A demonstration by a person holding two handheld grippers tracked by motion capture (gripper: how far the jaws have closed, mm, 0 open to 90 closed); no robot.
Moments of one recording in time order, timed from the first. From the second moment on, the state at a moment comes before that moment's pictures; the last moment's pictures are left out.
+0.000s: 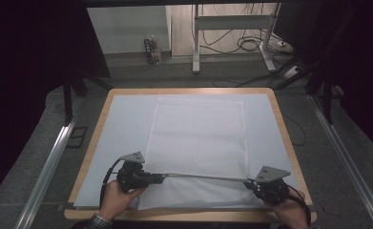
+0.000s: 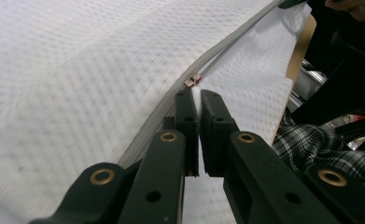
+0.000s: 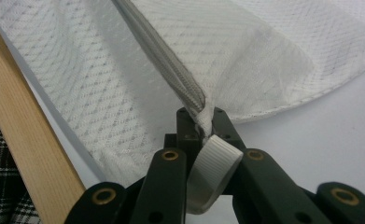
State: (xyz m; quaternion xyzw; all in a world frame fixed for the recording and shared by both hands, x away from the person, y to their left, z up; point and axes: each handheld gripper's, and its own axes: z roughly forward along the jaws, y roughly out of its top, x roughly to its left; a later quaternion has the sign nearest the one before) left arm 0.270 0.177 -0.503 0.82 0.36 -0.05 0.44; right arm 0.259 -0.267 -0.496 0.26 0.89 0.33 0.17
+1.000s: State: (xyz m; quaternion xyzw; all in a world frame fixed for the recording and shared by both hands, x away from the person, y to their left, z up) left arm 0.252 0.236 -0.506 0.80 0.43 0.01 0.42; right arm 0.262 -0.280 -0.496 0.28 0.89 0.33 0.17
